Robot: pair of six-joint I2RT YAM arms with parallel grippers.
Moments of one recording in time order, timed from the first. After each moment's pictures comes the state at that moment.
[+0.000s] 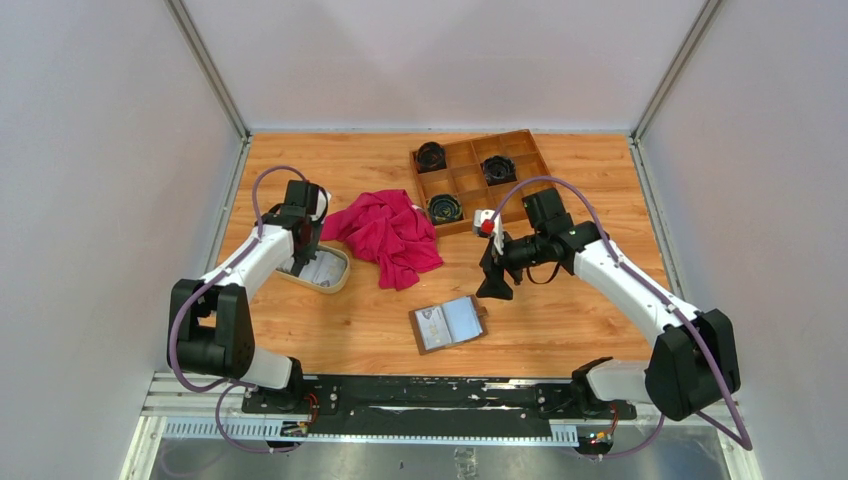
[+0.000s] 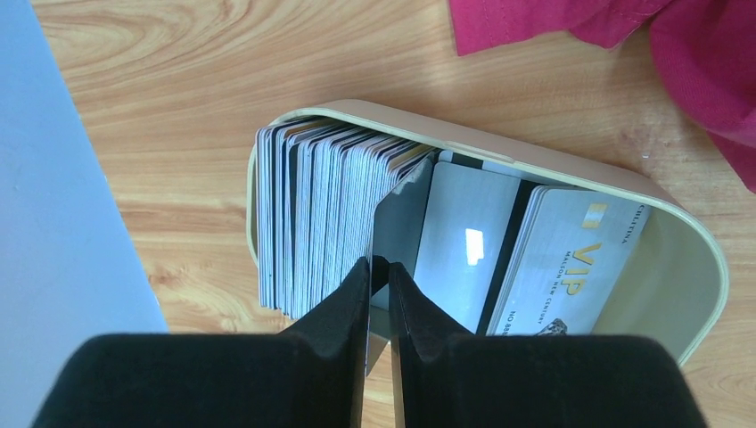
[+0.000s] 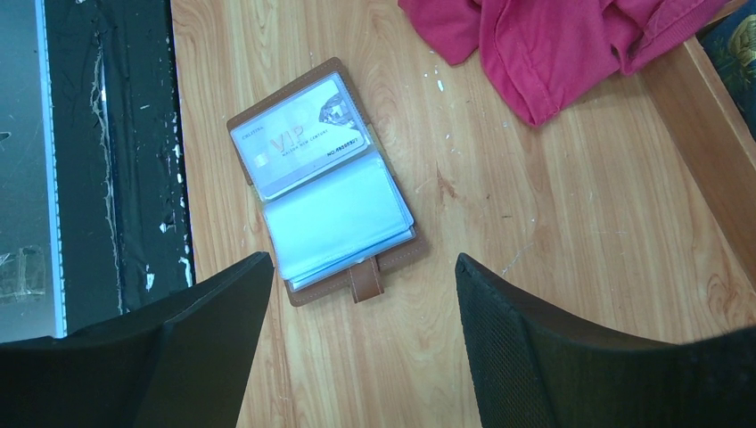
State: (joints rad) left arm -0.12 1.43 0.91 -0.53 -0.29 0.17; right arm 0.43 1.28 0.94 -0.64 -0.83 -0.68
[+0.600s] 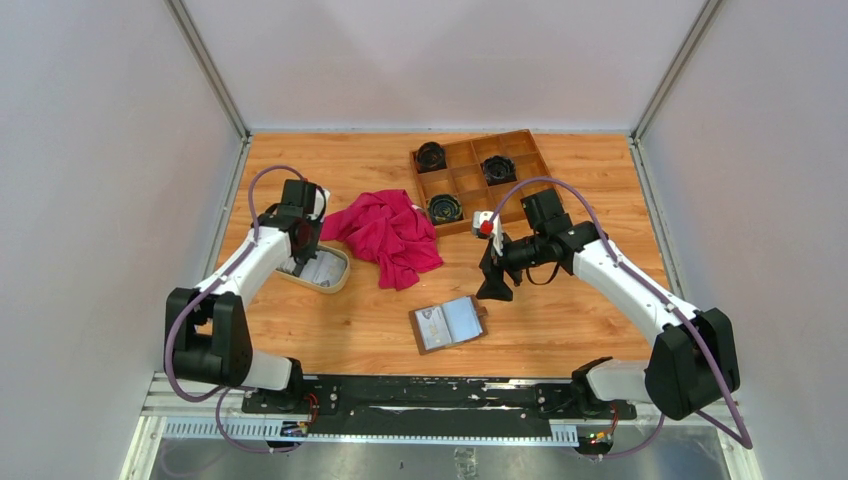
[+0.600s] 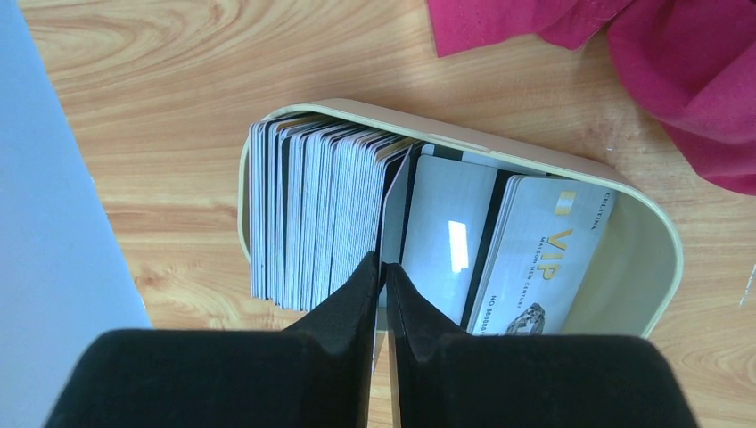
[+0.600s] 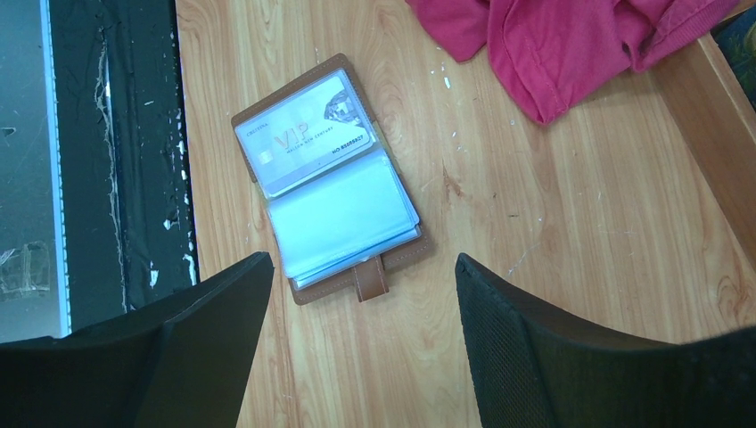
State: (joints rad) left arm -0.12 1.40 0.91 -0.56 -0.25 0.15; right arm 0.43 1.28 0.94 -0.65 -0.83 -0.68
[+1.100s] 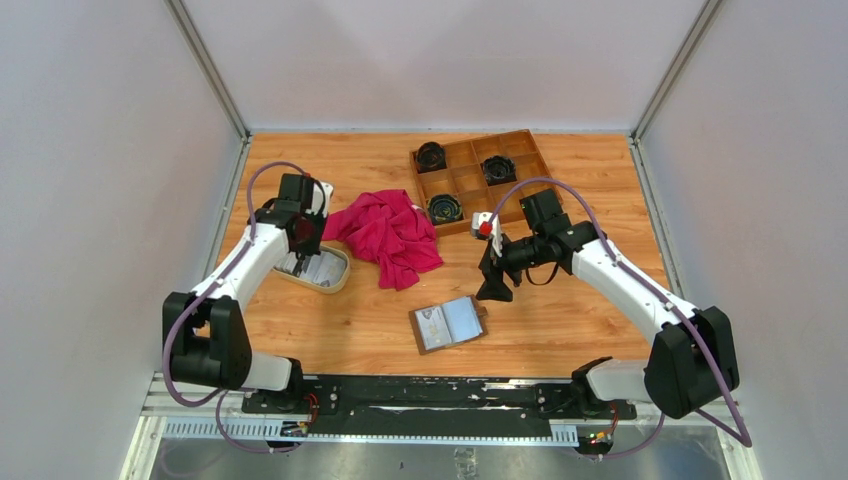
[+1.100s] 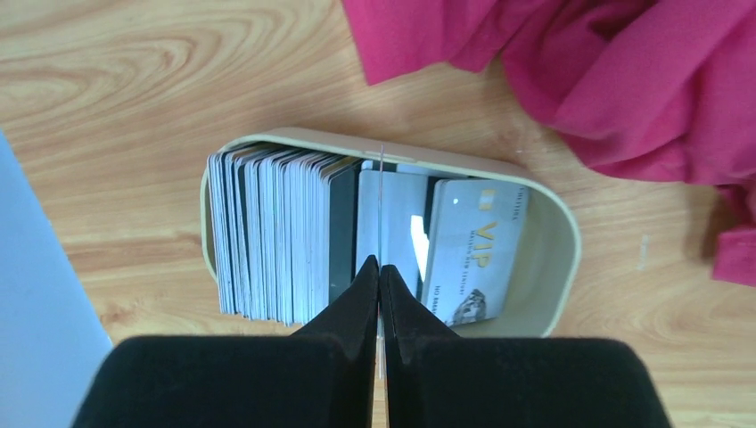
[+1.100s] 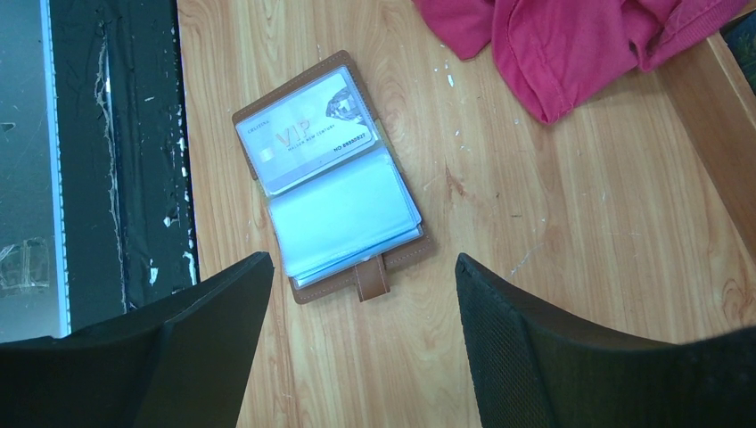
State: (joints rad) left arm -0.12 1.38 0.97 -0.61 -0.11 0.15; right arm 0.44 1.29 0.94 -0.66 -0.83 -0.69
